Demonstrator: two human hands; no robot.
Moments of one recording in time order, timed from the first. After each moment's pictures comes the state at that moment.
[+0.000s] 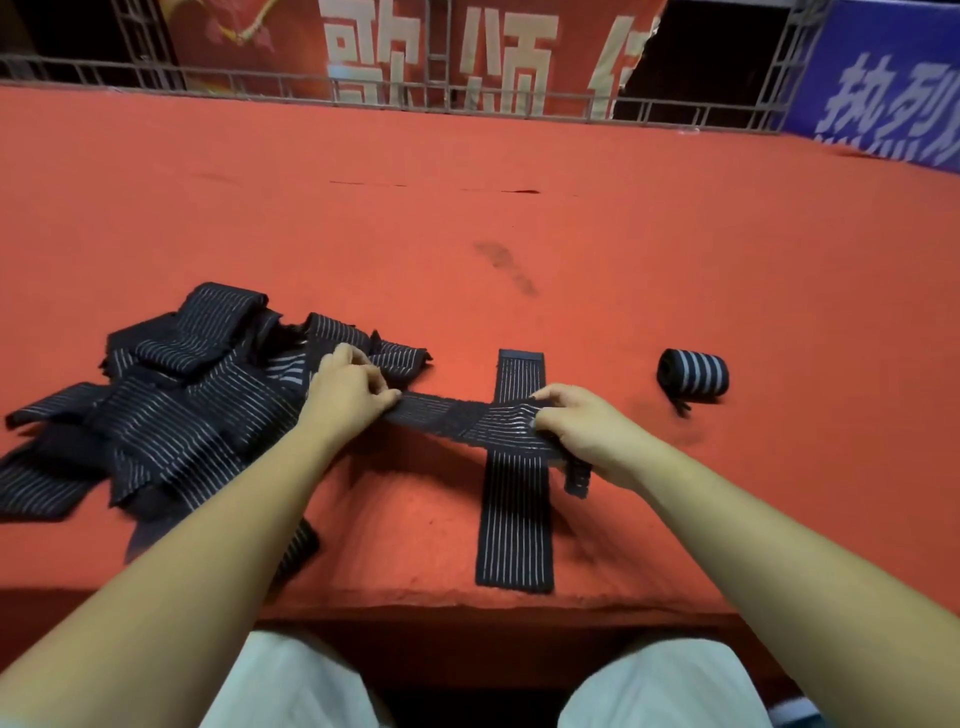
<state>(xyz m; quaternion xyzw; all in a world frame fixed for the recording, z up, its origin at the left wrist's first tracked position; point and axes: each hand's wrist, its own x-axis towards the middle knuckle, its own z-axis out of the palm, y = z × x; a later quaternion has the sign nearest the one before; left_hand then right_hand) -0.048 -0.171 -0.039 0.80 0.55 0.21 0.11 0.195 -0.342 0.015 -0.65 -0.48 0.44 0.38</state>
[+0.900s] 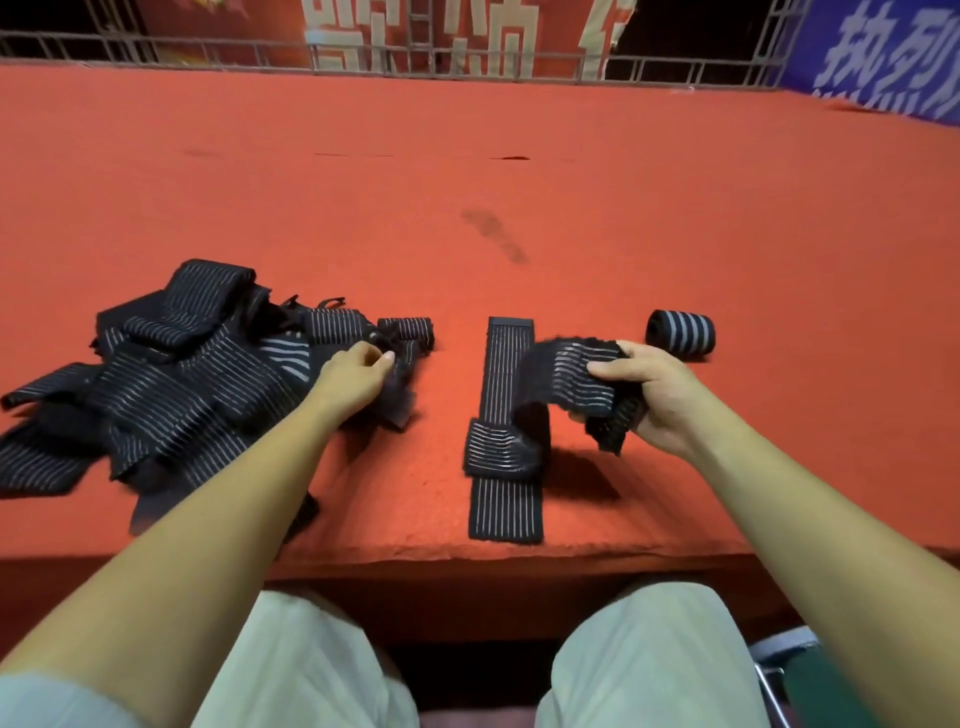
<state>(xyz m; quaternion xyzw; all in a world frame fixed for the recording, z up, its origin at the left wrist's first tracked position) -0.035 -0.184 -0.051 0.74 0.58 0.21 0.26 0.246 -0.384 0.015 -0.50 -0.37 0.54 0.56</state>
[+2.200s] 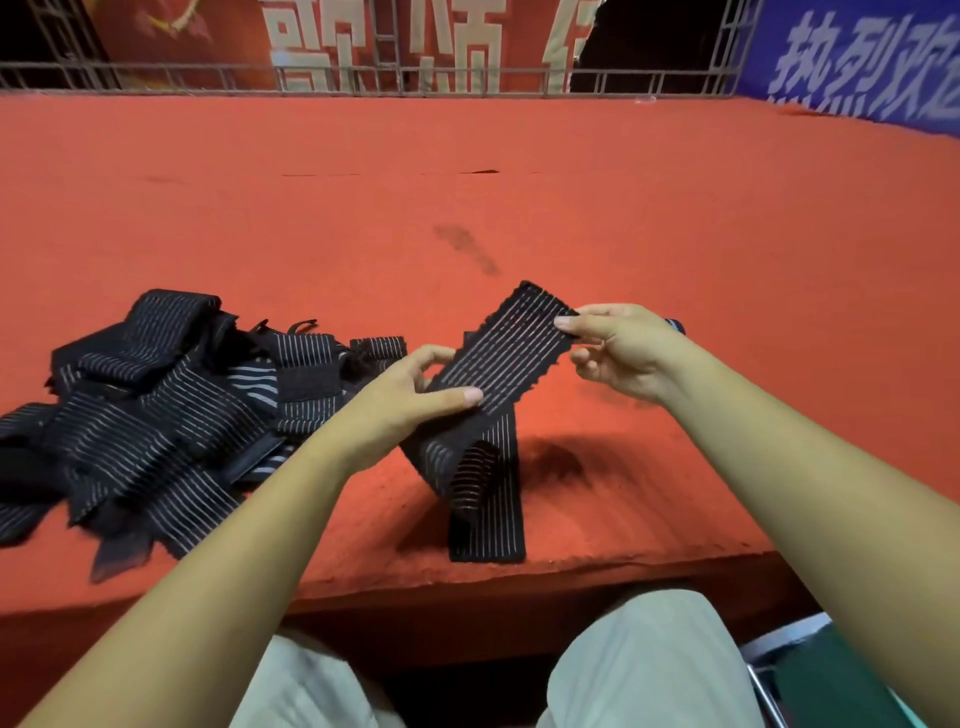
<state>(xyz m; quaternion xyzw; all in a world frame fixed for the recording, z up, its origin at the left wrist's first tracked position) 0.015 -0.286 0.020 0.68 0.27 0.24 0.64 0.268 -0.352 0.055 -0.57 -0.33 0.51 0.56</state>
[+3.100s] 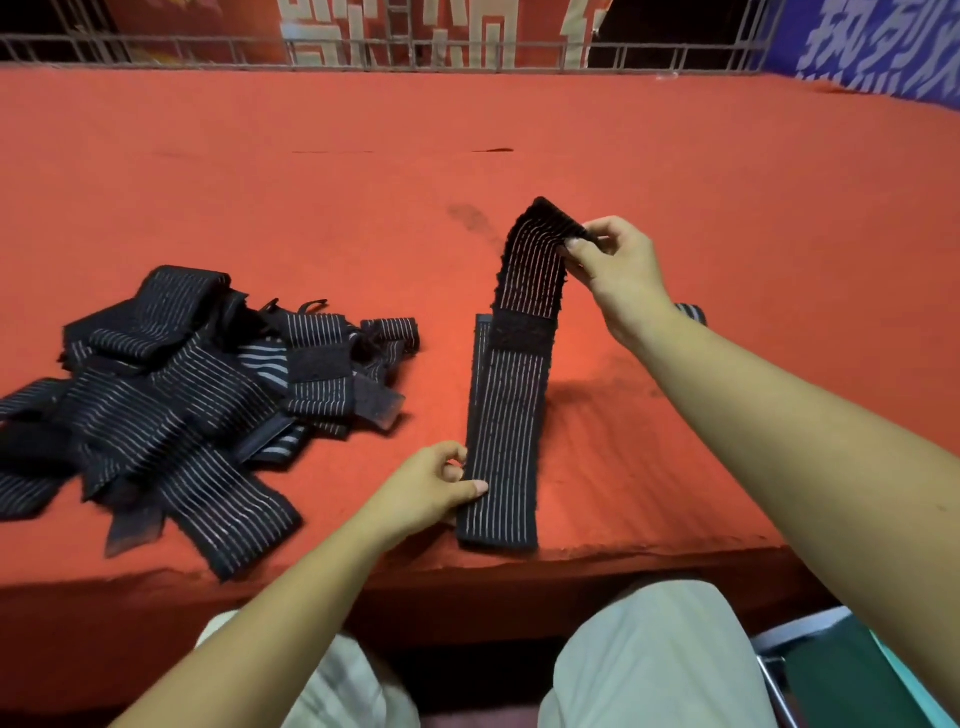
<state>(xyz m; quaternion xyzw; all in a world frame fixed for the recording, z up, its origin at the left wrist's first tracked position) 0.010 -0.307 -0.089 0.69 0.40 0.15 0.59 0.267 -0.286 0.051 -0.61 -0.40 0.23 0.65</state>
